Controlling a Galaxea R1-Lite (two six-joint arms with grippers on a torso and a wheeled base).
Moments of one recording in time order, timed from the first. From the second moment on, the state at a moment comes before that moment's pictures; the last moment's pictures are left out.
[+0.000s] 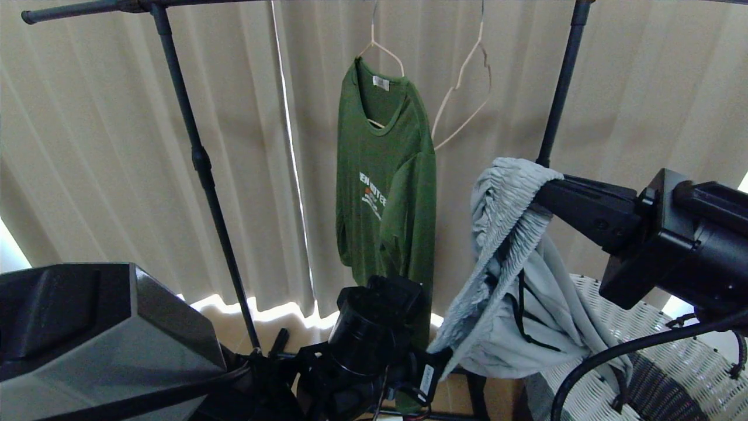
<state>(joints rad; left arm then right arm) -0.91 2.06 -0.80 -0.76 0.09 -0.19 0.77 1.31 -0.66 -0.80 0.05 0.06</state>
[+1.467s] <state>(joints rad) -0.58 1.30 -1.06 -0.23 0.17 0.02 0.50 1.30 -0.70 -0.80 0.06 0.07</state>
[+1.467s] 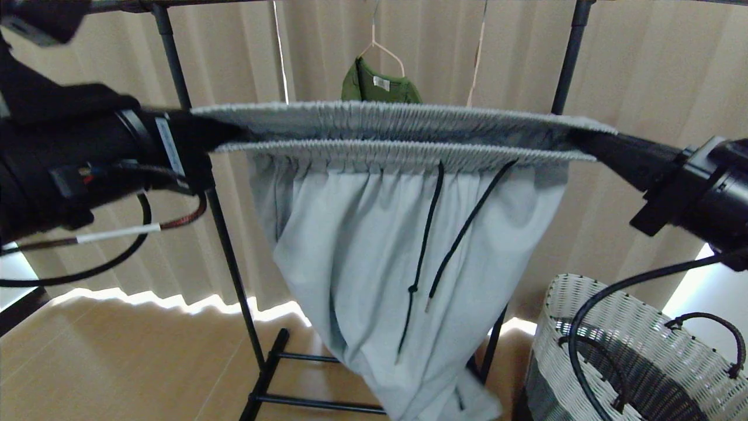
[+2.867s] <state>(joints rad) -0.67 1.43 -1.16 -0.29 0.18 0.13 0.42 1.31 -0.76 -0.81 0.07 0.04</state>
